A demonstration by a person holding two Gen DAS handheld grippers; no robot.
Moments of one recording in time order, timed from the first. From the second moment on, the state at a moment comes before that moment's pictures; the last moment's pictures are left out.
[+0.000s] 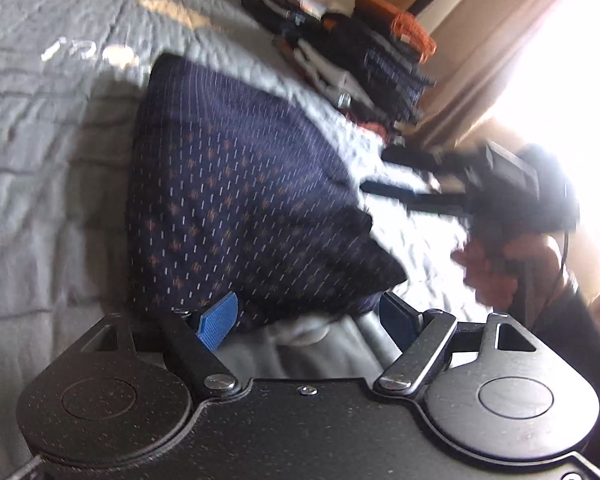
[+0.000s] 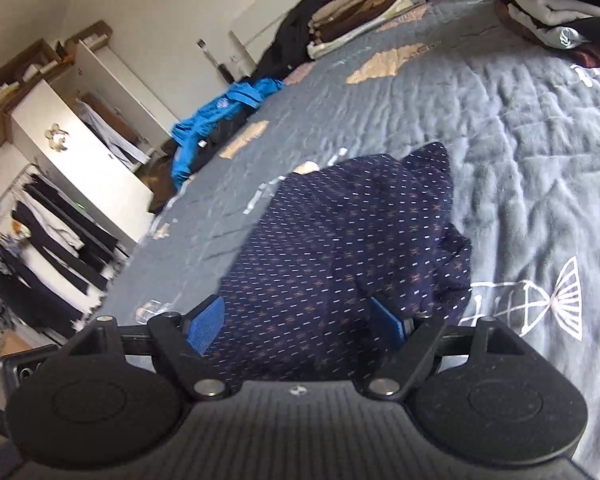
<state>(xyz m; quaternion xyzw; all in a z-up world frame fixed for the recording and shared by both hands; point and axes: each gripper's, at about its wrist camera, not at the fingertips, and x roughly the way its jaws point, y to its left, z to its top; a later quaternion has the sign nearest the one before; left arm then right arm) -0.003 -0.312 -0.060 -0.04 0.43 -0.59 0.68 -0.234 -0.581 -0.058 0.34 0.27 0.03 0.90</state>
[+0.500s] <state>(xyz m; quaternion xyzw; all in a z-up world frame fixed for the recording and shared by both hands) 0.006 -0.294 -0.036 -0.08 0.39 -0.57 0.72 -0.276 -0.547 -0.102 0.34 0.32 0.04 0.88</state>
